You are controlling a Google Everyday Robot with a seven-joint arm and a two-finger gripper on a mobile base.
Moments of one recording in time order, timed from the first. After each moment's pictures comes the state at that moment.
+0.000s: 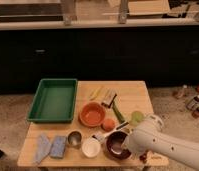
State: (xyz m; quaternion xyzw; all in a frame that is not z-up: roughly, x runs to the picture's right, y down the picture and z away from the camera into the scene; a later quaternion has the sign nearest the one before) arm 0.159 0.316 0.706 -0.28 -0.18 -0.34 0.88
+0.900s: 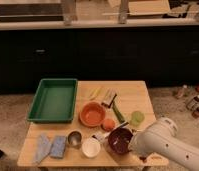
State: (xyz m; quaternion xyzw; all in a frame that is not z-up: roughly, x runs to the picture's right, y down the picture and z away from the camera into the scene) arm 0.176 0.300 0.688 -0.23 -0.18 -0.32 0.90
